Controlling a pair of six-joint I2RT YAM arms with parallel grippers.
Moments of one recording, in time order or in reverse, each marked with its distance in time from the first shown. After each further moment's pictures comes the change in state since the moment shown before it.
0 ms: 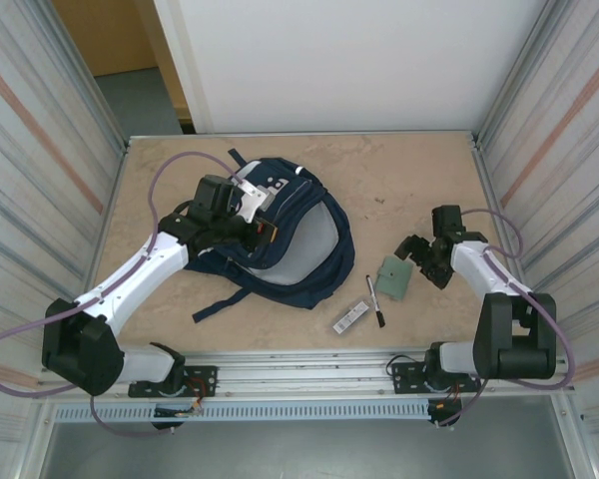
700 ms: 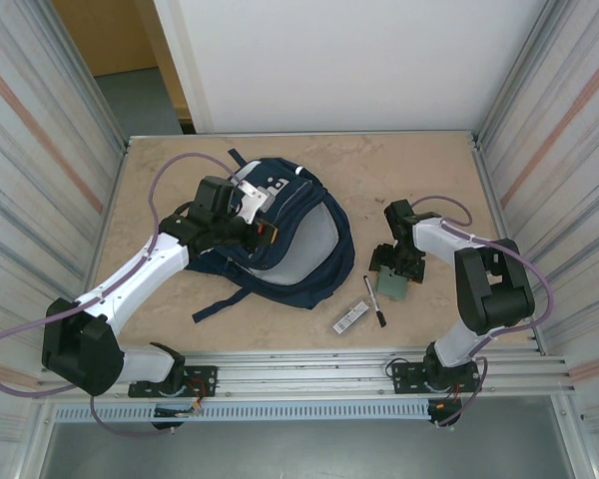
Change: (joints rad) left arm 0.000 0.000 -0.013 0.014 0.004 -0.001; right arm 0.244 0.289 0.150 -0.097 0.105 -0.088
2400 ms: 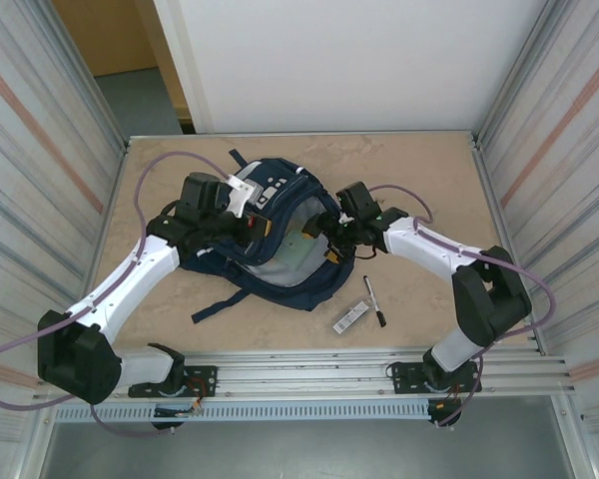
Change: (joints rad) left arm 0.064 -0.050 0.000 0.015 0.072 -0.066; right arm 0.329 -0.050 0.152 0.350 -0.373 0.615
